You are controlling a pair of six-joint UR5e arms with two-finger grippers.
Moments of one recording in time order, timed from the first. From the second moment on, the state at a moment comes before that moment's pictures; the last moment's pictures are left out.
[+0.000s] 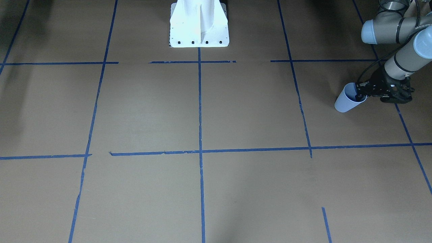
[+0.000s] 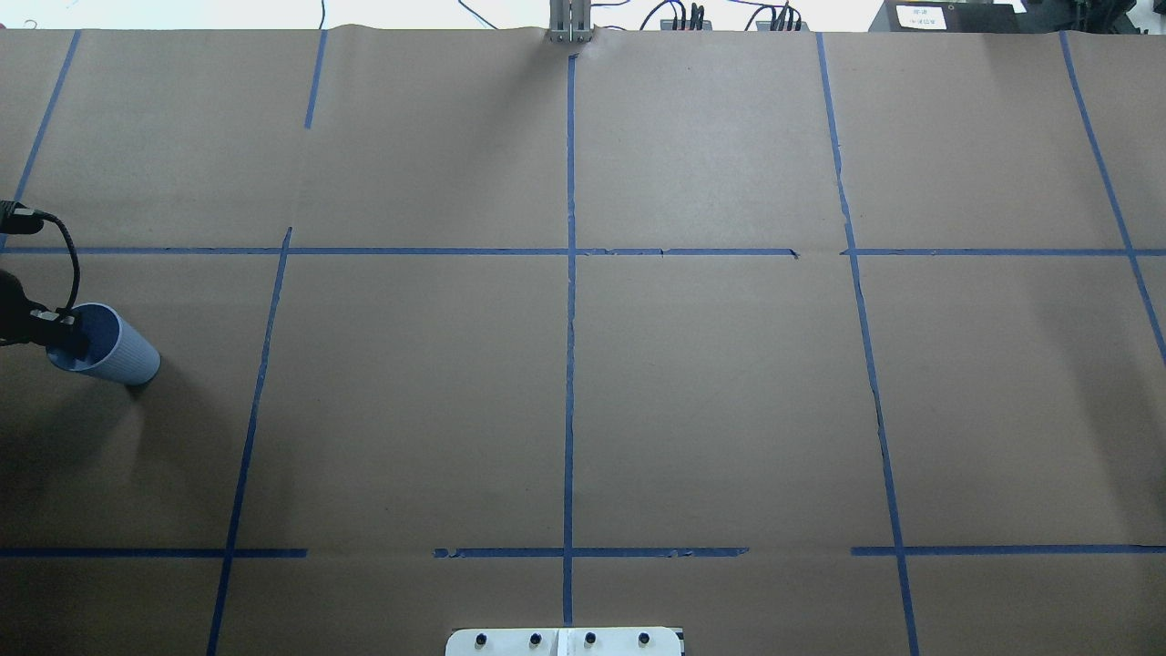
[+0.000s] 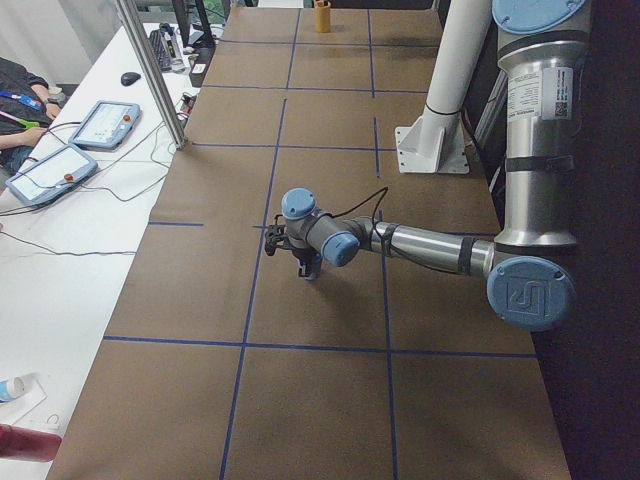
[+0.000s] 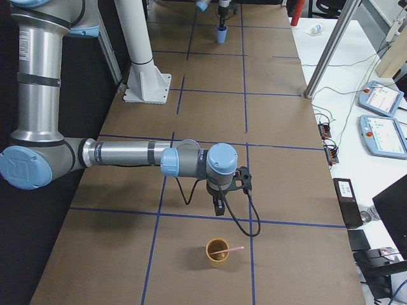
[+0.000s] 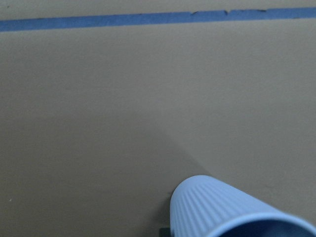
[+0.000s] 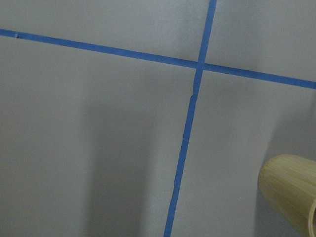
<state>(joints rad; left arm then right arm) -1.01 -1.52 -1.72 -2.01 -2.26 -0.69 1.56 -1.69 1.74 -1.62 2.41 -0.17</state>
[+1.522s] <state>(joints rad) -0.54 -2.36 -1.57 -1.67 -1.94 -1.41 1.56 -1.69 1.74 -1.62 2.41 -0.17</state>
